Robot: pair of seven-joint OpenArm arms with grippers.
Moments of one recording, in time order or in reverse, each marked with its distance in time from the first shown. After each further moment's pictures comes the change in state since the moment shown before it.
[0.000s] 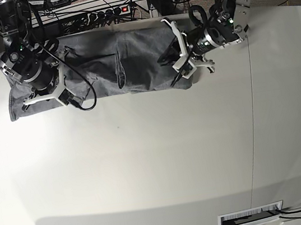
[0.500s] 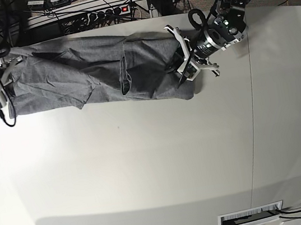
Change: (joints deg) left arm -0.7 0.5 0.0 -7.5 12.2 5.6 -14.6; right arm -8.3 0.1 33.5 2.6 21.2 0.0 -6.1
